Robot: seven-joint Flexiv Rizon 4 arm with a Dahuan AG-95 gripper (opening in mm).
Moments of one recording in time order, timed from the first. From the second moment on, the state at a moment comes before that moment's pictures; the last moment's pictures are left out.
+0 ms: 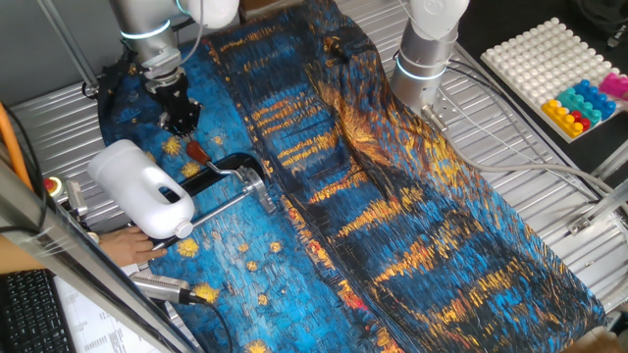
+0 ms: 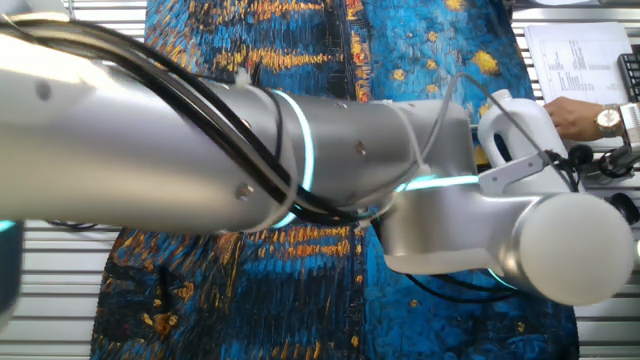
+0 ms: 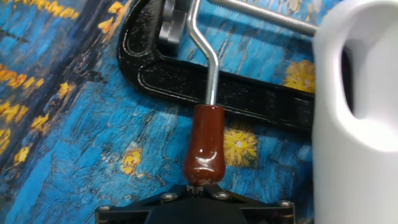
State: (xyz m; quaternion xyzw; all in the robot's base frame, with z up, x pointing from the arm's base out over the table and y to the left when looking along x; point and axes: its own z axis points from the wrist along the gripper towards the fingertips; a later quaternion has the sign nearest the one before) arm 0.597 -0.144 0.030 -0.81 0.57 0.05 0.14
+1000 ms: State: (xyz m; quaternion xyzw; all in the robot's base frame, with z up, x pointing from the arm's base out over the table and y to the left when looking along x) arm 0.596 -0.133 0.105 -0.80 0.58 0.03 0.12
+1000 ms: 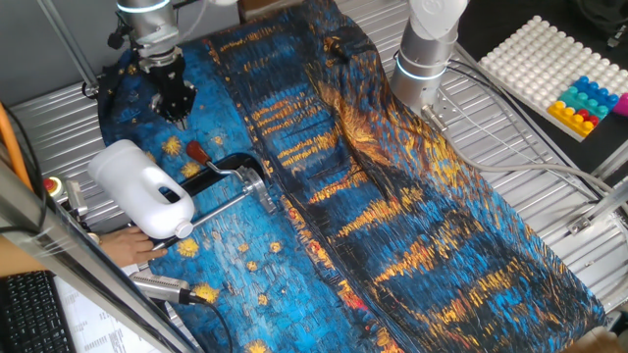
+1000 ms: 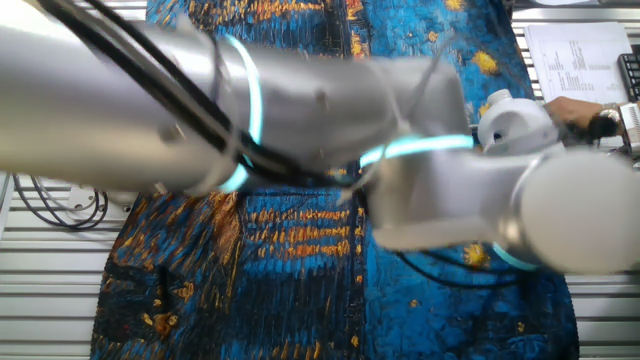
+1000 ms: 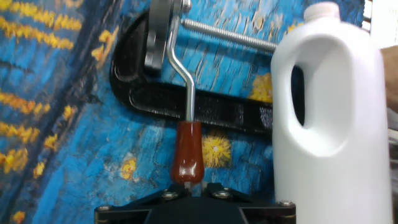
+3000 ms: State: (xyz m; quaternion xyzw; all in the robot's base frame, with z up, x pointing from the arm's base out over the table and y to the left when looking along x) arm 0.596 -0.092 0.046 -0.80 0.59 0.03 0.09
